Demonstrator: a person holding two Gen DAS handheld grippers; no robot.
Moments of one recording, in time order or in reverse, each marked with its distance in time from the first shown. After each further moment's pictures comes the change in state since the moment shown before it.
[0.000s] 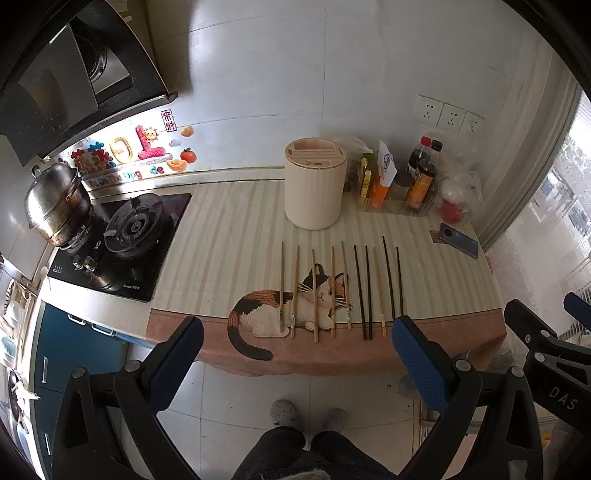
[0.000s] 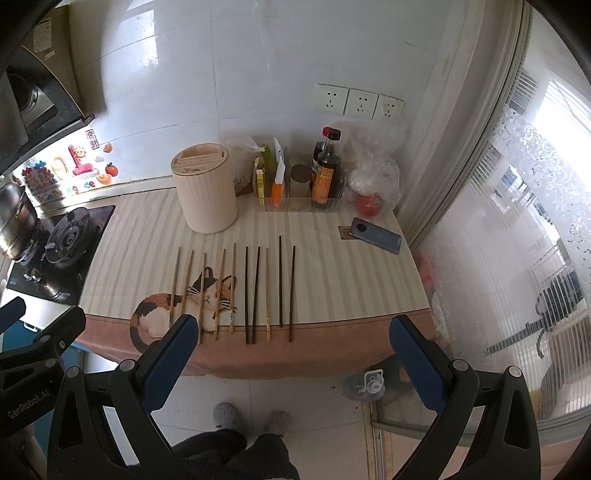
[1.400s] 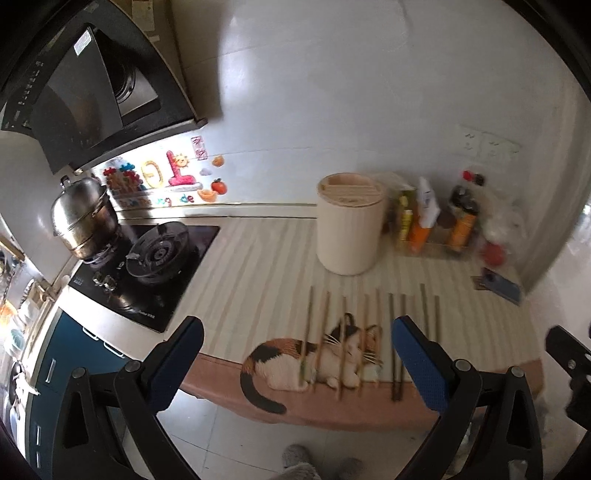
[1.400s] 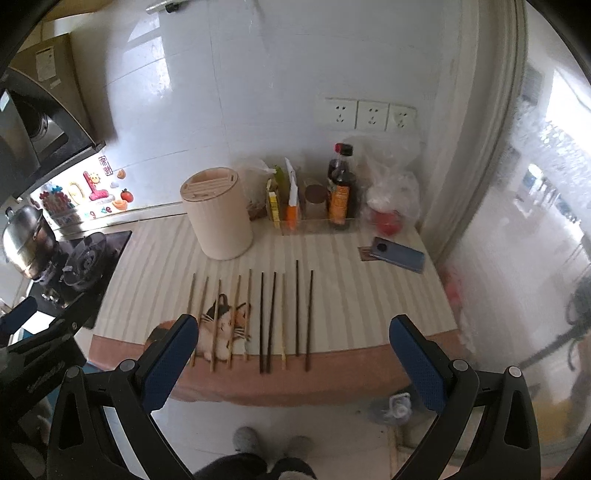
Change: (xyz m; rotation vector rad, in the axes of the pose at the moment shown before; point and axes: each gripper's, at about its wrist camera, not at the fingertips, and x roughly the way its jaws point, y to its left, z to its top) left arm 0.070 -0.003 0.005 -0.064 -0.184 0.172; right arm 0.050 -0.018 0.007 0.043 -0.089 0.131
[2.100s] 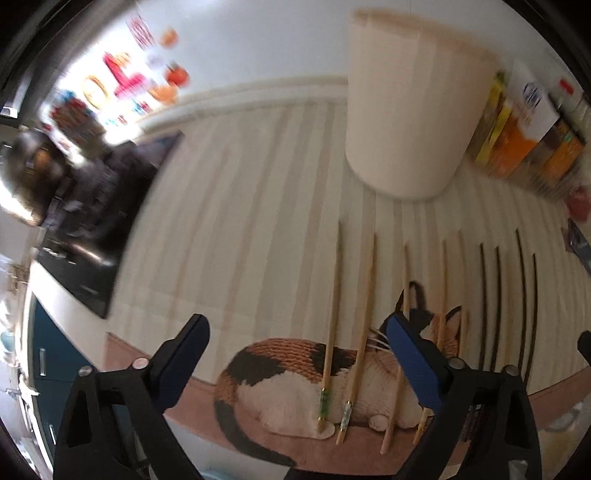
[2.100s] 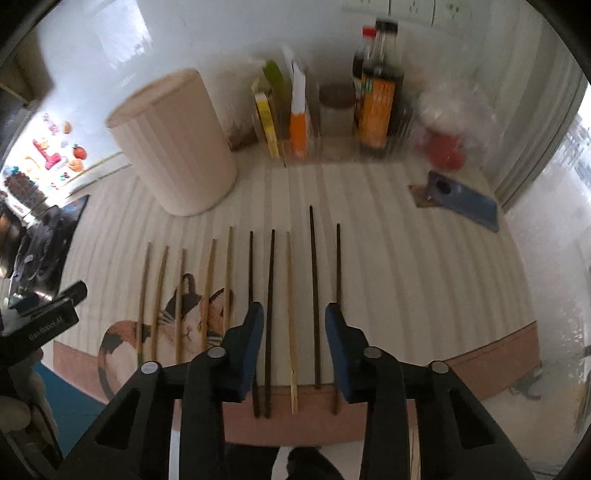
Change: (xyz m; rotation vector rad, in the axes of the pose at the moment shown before) left arm 0.267 0.008 -0.015 0.036 0.418 0.009; right arm 0.269 0.006 -0.006 0.058 0.287 0.014
